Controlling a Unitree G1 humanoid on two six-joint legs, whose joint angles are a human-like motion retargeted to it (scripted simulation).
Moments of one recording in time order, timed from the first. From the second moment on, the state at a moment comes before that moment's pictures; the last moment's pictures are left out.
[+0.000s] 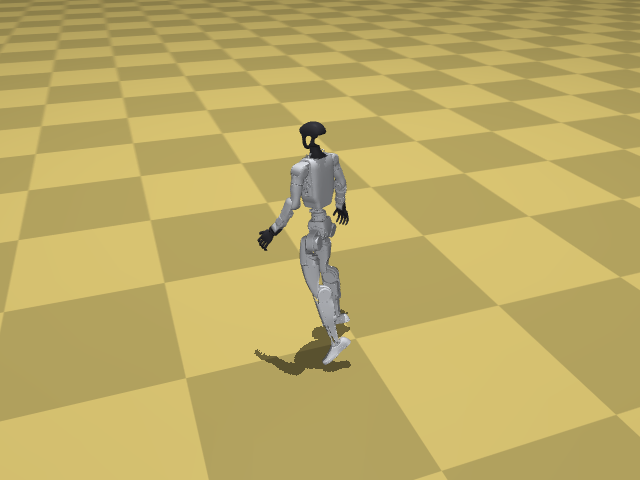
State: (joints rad) left arm -0.10 0.26 -0.22 1.03 -0.15 -0.08 0.24; right arm 0.07 -0.45 0.17 1.17 0.19 0.05 -0.22; waist -0.24 -0.01 -0.06; left_leg 0.17 0.23 0.59 0.08 0.43 -0.09; right_leg -0.06 -0.07 0.04 0.09 0.28 0.26
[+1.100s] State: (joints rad) left arm 0.02 0.26 -0.09 0.99 -0.26 -0.12 0.26; right arm -0.01 -0.47 0.25 0.98 0.11 0.00 -0.20; waist -0.13 -0.03 -0.09; left_leg 0.10 0.15 0.49 0.12 0.38 -0.09; right_leg -0.07 -0.19 -0.01 0.14 0.21 0.26
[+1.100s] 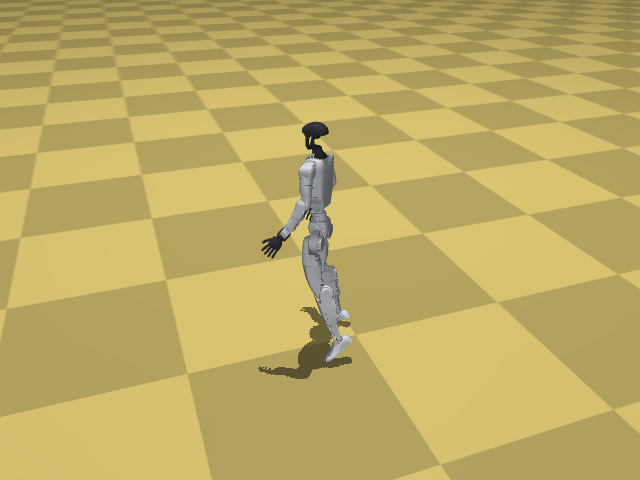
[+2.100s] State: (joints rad) left arm 0.19 0.28 0.04 1.07 -0.29 -0.18 0.26; right arm -0.04 -0.42 0.30 0.99 0.01 0.00 -0.14; waist 0.12 -0.02 -0.11; left_leg 0.06 0.07 0.16 -0.01 0.08 -0.24; right_leg -0.03 -0.34 -0.53 0.28 0.30 0.17
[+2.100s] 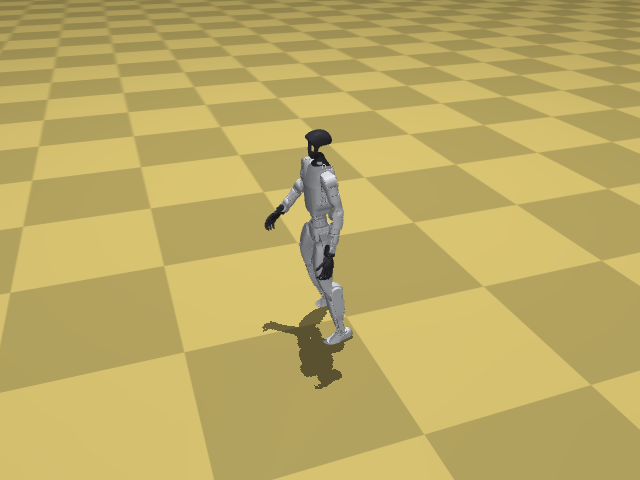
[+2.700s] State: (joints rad) left arm 0.05 0.35 -0.05 1.04 -0.28 -0.20 0.30; right arm -0.16 -0.31 0.49 0.91 -0.06 -0.02 -0.13; waist 0.24 -0.18 0.01; left_leg 0.02 0.01 0.20 -0.06 -0.16 -0.19; right_leg -0.08 -0.24 -0.19 0.18 -0.15 0.18
